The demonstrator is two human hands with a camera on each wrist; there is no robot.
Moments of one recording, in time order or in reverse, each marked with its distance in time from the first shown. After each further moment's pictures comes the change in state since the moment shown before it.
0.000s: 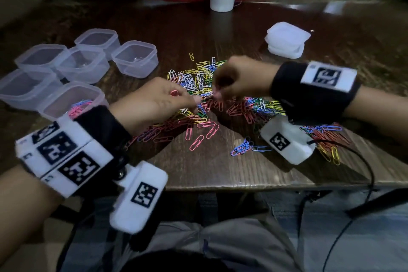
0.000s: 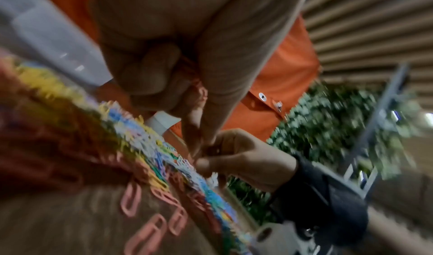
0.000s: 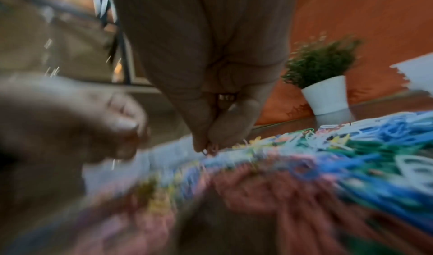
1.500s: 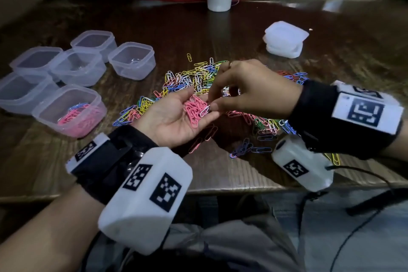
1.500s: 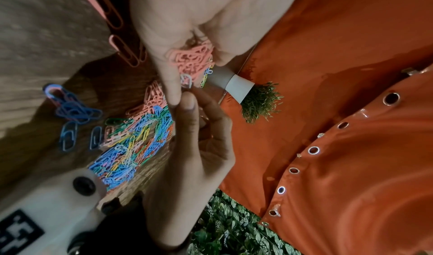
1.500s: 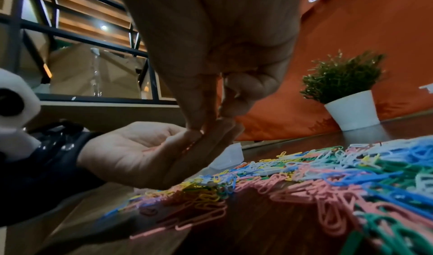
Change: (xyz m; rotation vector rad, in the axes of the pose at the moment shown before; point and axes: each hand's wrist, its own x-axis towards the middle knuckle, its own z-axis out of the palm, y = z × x) left_hand 0.007 0.010 0.028 -1.289 -0.248 -0.466; right_hand -0.036 -0.014 0.007 -0.072 0.240 -0.183
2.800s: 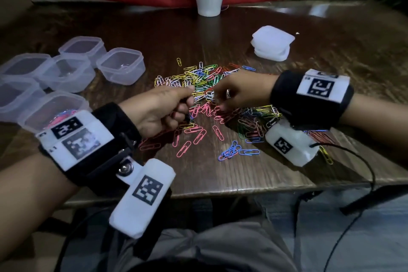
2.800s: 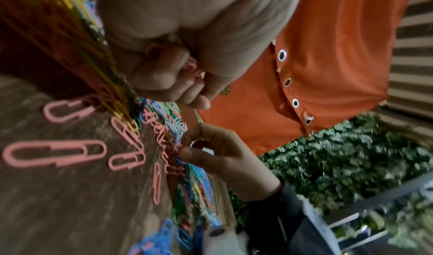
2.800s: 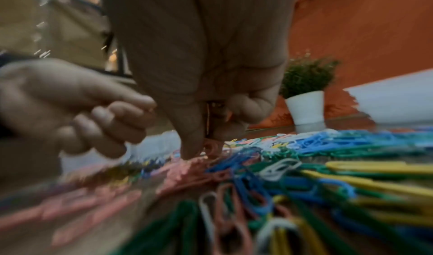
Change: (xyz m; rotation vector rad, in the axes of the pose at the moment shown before) left_hand 0.010 0.015 0.007 0.834 0.206 0.153; right_hand 0.018 0.044 0.002 -0.122 -0.321 0.116
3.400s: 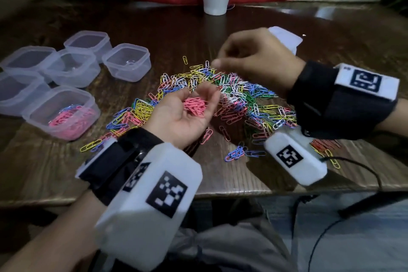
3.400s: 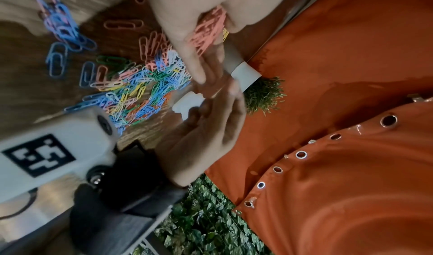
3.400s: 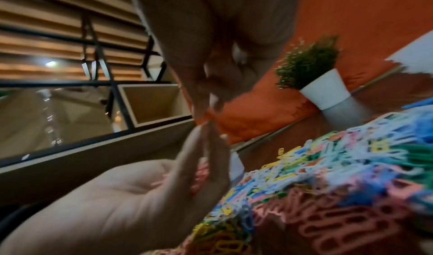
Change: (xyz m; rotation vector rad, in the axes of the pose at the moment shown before) left_hand -0.008 -0.006 0.020 -1.346 -0.094 -0.122; right_hand -0.014 -0.028 -0.022 0.470 0.561 0.044
